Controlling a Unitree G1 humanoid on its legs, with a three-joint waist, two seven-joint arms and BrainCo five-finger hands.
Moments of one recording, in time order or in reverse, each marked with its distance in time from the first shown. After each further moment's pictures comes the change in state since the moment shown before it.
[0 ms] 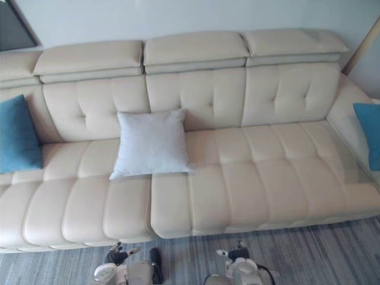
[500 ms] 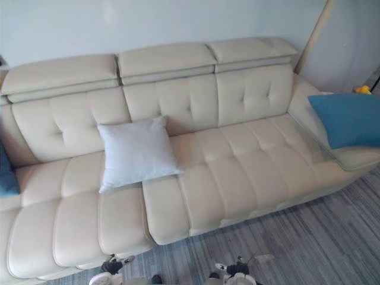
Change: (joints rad) left arm 0.042 -0.026 0.075 0.019 0.003 0.011 0.000; right arm 0.096 0.083 -0.075 -0.041 -0.011 0.005 0.009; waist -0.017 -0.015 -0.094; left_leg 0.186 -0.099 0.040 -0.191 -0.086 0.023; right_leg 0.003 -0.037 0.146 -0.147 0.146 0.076
